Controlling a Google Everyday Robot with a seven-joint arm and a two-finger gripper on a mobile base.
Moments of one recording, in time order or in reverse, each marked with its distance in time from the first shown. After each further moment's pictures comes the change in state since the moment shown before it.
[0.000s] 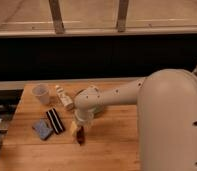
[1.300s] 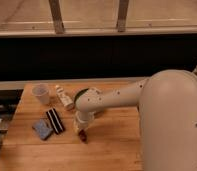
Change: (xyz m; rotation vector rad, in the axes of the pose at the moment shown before) arm -0.004 0.000 -0.013 0.006 -0.070 0.027
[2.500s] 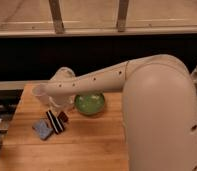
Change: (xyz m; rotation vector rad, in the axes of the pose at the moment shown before) arm -0.104 0.104 -0.067 0.095 -0.120 -0.356
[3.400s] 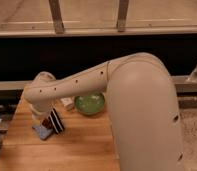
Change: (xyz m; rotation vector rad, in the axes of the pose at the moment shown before) arm -0.020 0.072 0.007 -0.071 0.004 -0.175
